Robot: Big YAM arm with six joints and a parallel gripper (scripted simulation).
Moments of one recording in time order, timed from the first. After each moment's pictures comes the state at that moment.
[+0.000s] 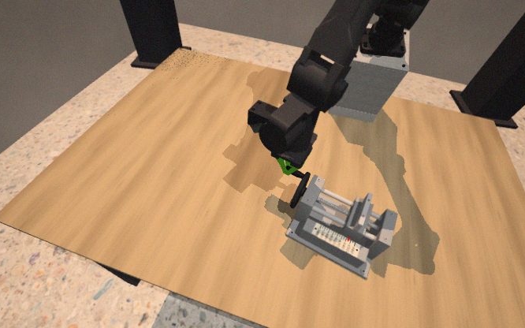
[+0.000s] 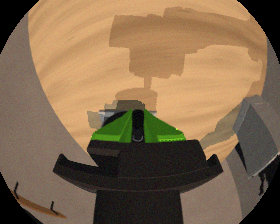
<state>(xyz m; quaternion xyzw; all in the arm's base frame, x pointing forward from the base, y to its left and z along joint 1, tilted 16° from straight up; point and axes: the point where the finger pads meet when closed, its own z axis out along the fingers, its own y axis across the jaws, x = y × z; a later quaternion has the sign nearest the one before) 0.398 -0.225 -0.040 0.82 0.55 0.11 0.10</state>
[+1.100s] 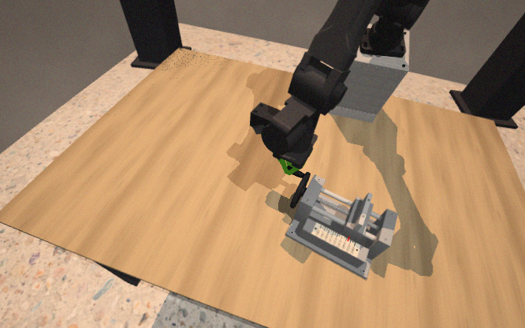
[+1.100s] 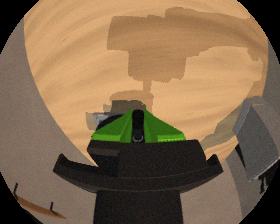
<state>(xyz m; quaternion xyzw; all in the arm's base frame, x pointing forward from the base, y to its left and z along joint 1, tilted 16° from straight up) 0.391 -0.221 -0.054 0.82 0.55 0.11 0.10</state>
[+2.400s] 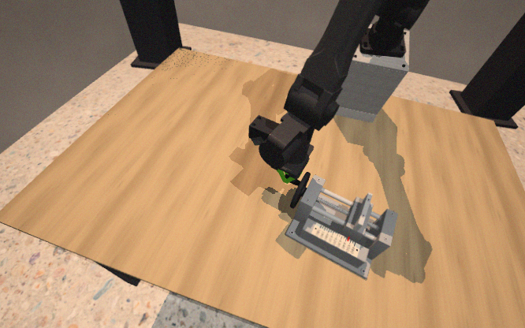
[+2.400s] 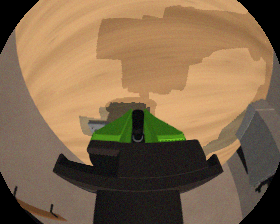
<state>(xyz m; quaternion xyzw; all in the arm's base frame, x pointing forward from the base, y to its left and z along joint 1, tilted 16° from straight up) 0.402 -0.223 -0.086 0.82 0.55 0.11 0.10</state>
